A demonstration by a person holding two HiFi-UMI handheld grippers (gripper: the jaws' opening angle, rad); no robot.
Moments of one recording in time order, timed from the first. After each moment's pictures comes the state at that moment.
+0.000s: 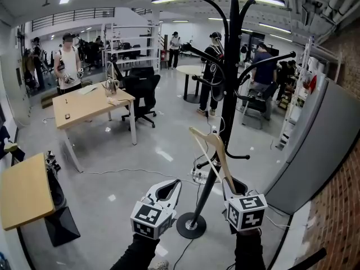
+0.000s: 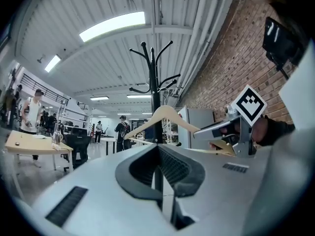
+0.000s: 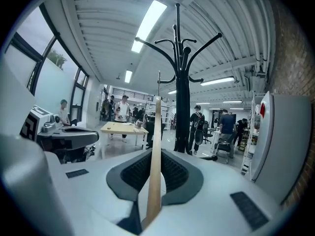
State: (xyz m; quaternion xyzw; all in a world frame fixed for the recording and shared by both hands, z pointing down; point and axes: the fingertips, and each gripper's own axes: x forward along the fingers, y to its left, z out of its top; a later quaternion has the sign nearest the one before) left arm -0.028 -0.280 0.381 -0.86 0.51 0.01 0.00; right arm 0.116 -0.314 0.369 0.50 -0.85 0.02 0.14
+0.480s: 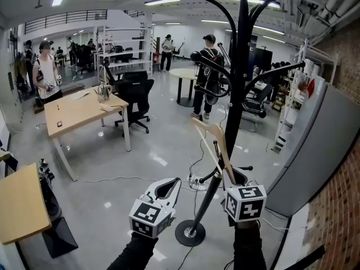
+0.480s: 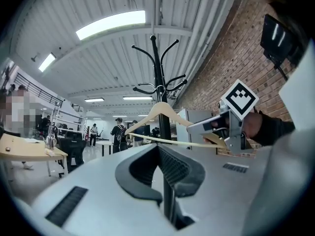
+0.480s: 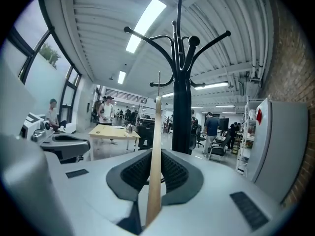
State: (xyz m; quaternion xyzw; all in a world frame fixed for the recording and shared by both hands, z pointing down) left arm -0.047 -0.345 0.366 -0.87 0.49 0.01 0.02; right arm 0.096 -0.391 0.333 0.54 -0.83 0.00 0.12
